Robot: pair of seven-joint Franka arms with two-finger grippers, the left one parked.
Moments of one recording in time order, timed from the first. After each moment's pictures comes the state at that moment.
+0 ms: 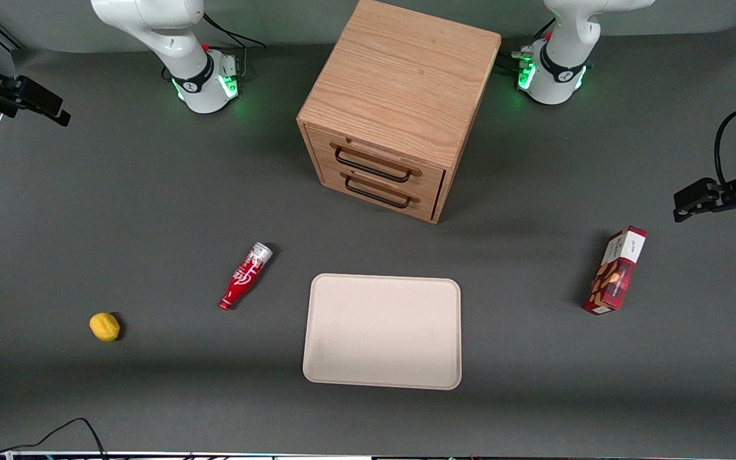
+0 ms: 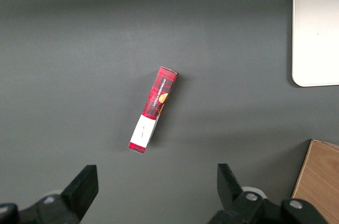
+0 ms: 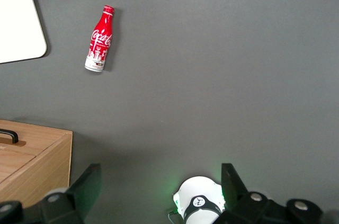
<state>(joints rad) -0.05 -0.20 0.04 -1.64 0.01 1.33 0.22</state>
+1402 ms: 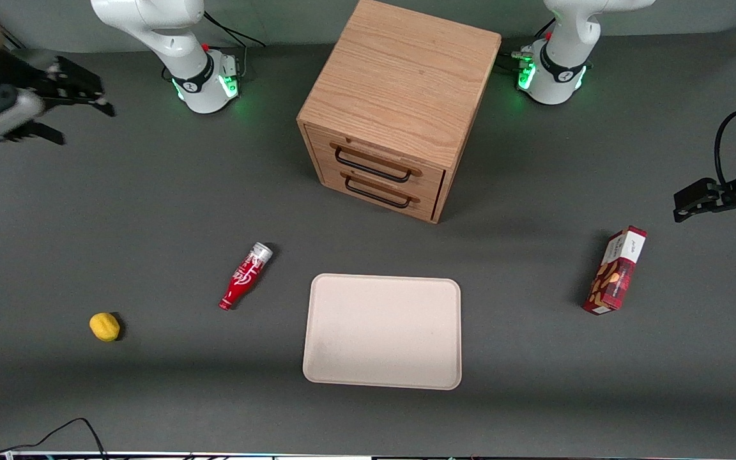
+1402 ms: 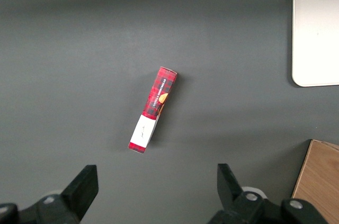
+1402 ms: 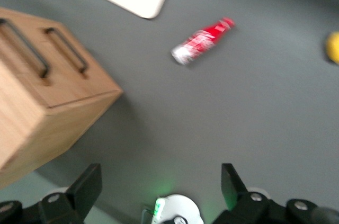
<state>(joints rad) -0.03 0.01 0.19 -1.40 0.23 1.29 -0.25</state>
